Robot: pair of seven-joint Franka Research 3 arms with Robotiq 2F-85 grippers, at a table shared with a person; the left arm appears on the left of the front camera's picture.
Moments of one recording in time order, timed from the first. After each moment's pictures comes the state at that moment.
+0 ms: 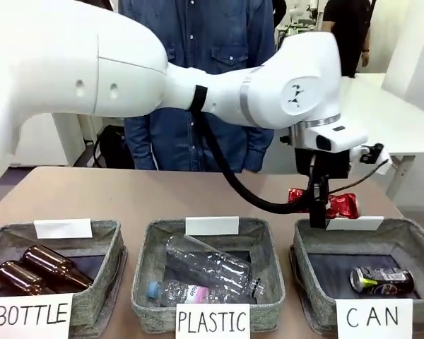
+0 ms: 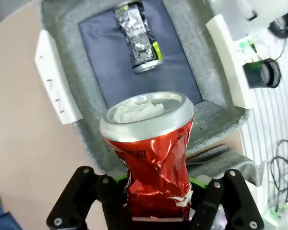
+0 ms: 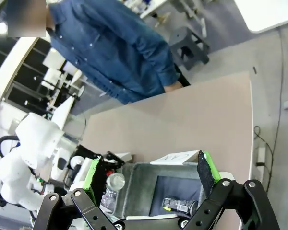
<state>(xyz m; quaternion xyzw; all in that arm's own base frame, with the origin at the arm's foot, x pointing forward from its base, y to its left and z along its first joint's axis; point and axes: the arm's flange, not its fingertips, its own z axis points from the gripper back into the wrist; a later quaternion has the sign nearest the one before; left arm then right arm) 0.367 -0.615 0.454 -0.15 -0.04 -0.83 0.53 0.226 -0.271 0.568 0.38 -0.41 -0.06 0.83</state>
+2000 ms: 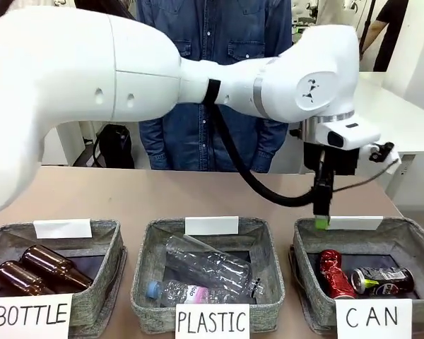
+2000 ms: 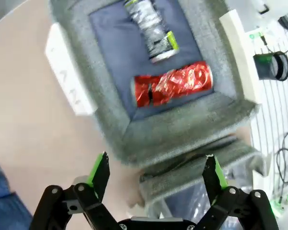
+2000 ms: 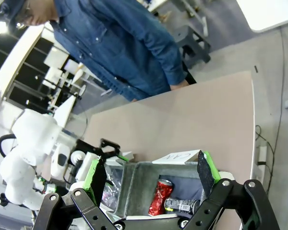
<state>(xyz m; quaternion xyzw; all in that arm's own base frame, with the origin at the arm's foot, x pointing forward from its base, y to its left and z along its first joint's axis) 0.376 -0.620 0.474 -0.10 -0.04 -0.83 0.54 0.226 -0.271 0.571 0.39 -0.41 -0.06 0.83</state>
